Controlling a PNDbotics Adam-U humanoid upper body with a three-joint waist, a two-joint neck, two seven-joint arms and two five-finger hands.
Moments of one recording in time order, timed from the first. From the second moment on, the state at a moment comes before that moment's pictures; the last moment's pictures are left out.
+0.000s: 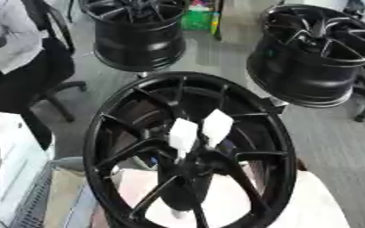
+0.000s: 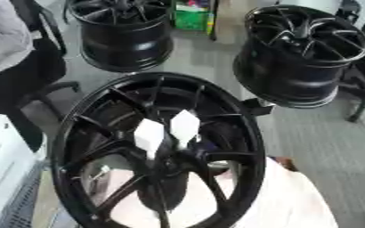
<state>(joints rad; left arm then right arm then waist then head) -0.21 0.27 0.07 -1.98 0.07 -0.14 0.19 -0.53 -1.09 0.08 -1.63 -0.10 0.01 0.23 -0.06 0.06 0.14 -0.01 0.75</state>
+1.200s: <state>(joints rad) -0.21 0.27 0.06 -1.98 0.08 -0.14 0.18 -0.78 -1.05 0.45 -1.68 0.13 -0.18 0.73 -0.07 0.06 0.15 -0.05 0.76</state>
